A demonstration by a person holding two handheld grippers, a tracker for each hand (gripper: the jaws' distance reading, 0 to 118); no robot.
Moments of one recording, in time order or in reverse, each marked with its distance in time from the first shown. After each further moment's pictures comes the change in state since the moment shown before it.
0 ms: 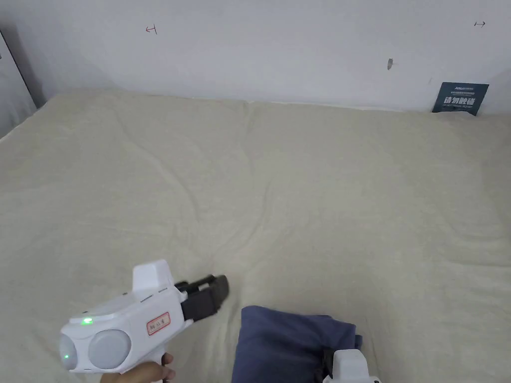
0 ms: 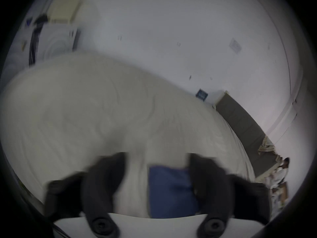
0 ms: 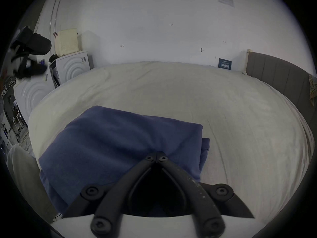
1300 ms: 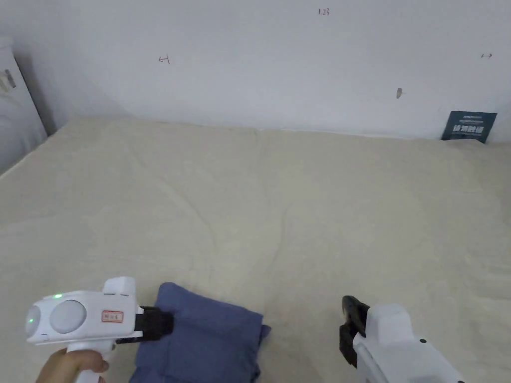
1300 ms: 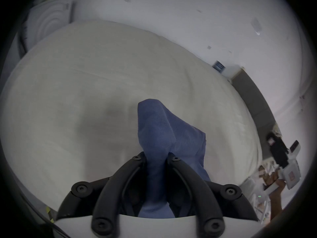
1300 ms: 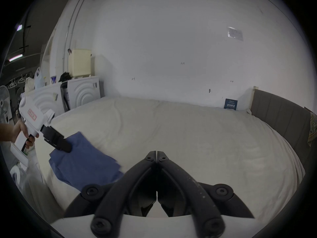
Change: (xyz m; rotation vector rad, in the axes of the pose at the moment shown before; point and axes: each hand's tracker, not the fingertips) left arm -0.158 0.104 -0.013 -0.254 0.123 -0.039; right arm -0.029 0.158 0.050 0.264 0.027 0.069
